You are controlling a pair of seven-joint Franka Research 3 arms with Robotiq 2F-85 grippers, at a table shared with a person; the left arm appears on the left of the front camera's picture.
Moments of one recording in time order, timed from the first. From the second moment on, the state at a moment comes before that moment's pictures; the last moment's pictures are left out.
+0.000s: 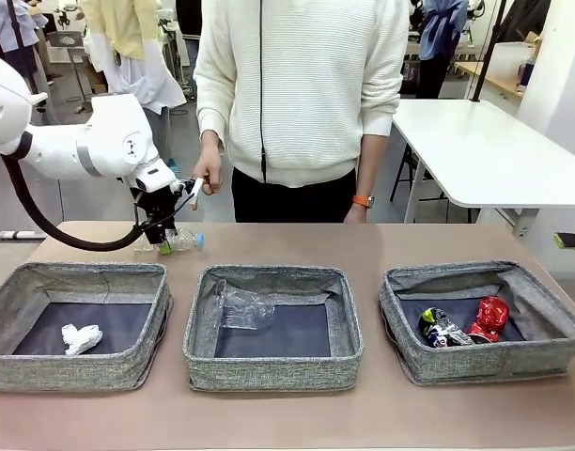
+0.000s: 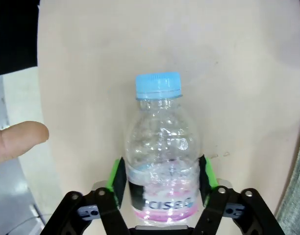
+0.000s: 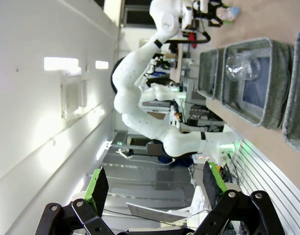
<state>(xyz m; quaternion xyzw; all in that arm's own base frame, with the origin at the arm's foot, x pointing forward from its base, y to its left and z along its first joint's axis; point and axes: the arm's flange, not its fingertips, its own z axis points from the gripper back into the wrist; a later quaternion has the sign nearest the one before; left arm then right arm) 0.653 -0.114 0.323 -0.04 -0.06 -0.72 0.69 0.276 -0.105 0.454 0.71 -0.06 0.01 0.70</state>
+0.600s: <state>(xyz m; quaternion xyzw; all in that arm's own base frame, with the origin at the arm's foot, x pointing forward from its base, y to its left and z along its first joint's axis) 0.654 -0.121 0.334 -0.02 -0.03 -0.72 0.69 0.276 -0.105 0.454 0.71 -0.06 0.01 0.70</state>
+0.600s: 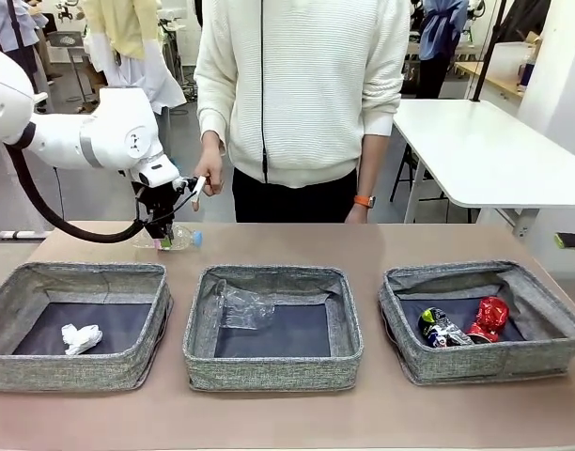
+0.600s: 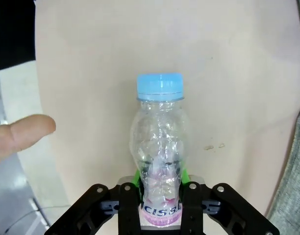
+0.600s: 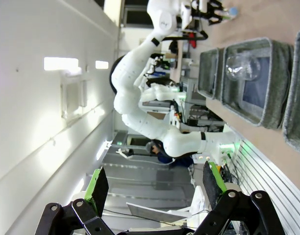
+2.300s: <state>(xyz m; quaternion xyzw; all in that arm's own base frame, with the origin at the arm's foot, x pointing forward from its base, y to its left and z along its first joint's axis) 0.442 -0.139 0.555 -0.03 0.04 0.08 1.00 0.276 -0.105 0.454 0.71 -0.06 0.01 0.70</state>
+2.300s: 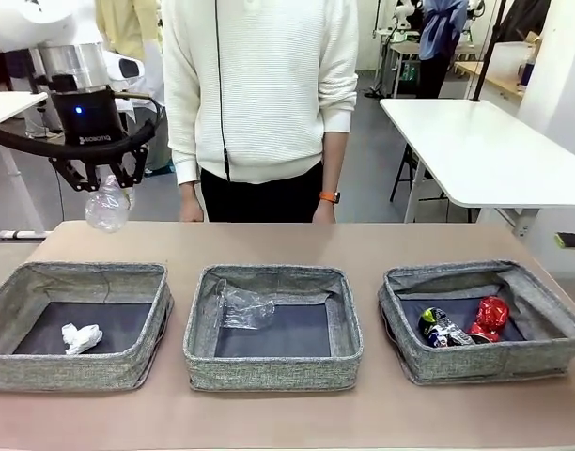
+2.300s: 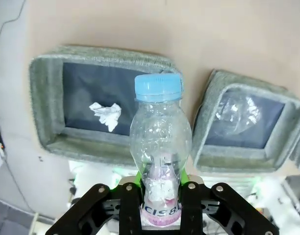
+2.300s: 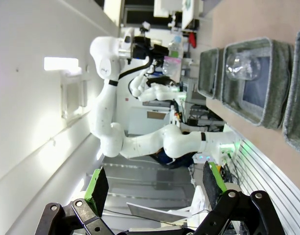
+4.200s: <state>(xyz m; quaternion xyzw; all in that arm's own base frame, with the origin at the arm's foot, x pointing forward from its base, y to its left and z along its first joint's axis) 0.427 -0.366 0.704 -0.10 -0.01 0.11 0.99 0.276 -0.105 0.454 0.71 -0.06 0.01 0.70</state>
